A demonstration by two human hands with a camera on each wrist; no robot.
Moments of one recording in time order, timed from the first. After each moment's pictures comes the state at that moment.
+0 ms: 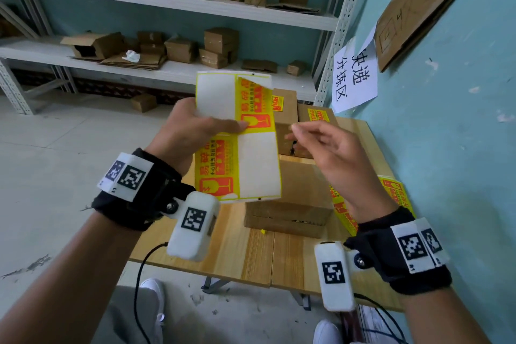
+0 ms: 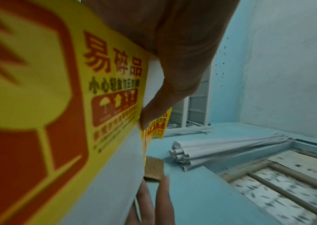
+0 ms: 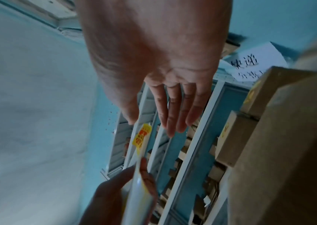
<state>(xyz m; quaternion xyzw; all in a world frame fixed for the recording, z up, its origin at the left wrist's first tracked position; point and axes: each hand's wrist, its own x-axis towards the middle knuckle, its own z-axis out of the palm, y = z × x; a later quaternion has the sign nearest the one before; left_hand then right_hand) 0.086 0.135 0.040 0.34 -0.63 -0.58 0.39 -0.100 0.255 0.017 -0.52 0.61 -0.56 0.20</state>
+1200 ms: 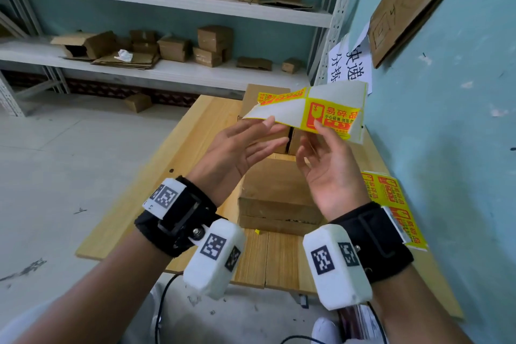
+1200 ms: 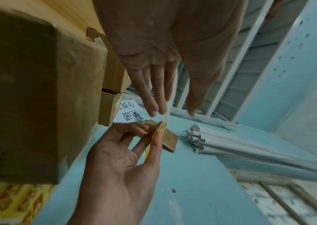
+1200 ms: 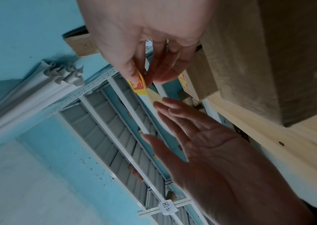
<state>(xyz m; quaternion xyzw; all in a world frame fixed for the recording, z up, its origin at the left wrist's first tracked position) 0.037 0.162 0.006 0.18 -0.50 -0.77 0.36 -0.097 0.242 0.005 -0.14 0.39 -0.80 0.43</state>
